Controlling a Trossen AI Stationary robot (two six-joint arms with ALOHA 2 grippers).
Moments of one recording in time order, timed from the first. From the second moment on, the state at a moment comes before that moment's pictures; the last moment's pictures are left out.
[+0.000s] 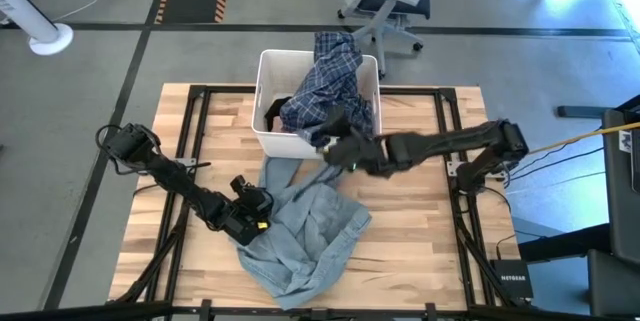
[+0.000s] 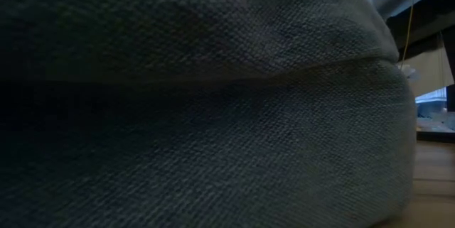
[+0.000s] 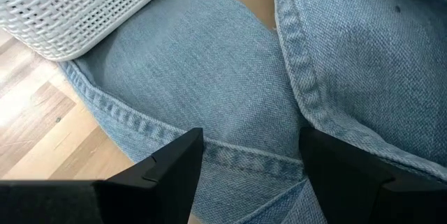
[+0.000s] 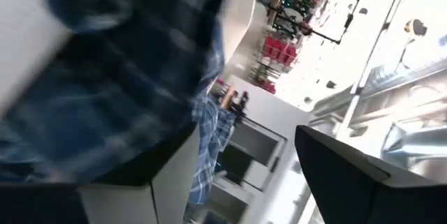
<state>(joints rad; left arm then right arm) -0.60 1.60 0.56 -0.17 -0.87 -0.96 0.14 1.66 1.52 -0.52 1.06 -1.35</state>
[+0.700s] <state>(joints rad) -0.60 1.60 0.56 -0.17 -0.88 -0.95 -0.03 1.47 1.54 -0.61 0.72 -1.16</state>
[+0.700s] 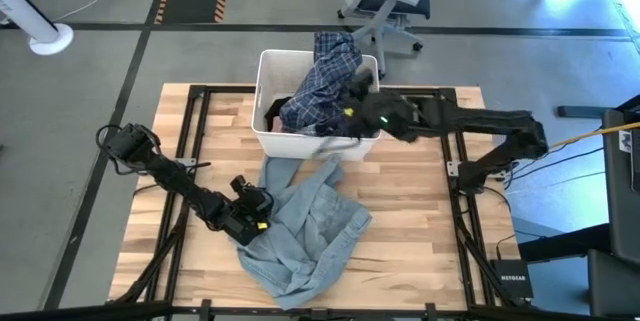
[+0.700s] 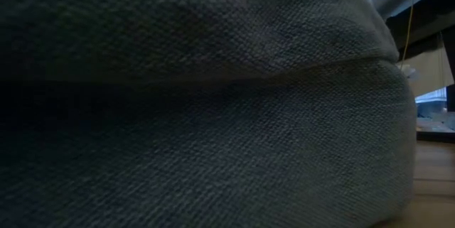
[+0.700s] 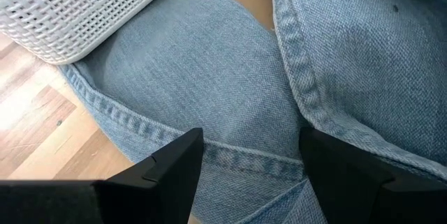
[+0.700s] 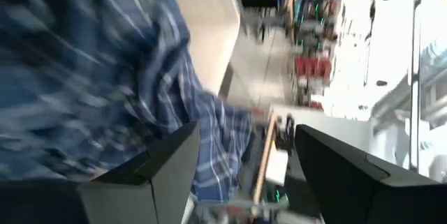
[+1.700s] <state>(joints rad) -0.72 1.35 0.67 -0.47 -0.81 -0.95 0.61 1.30 1.04 -0.99 0.77 -0.27</state>
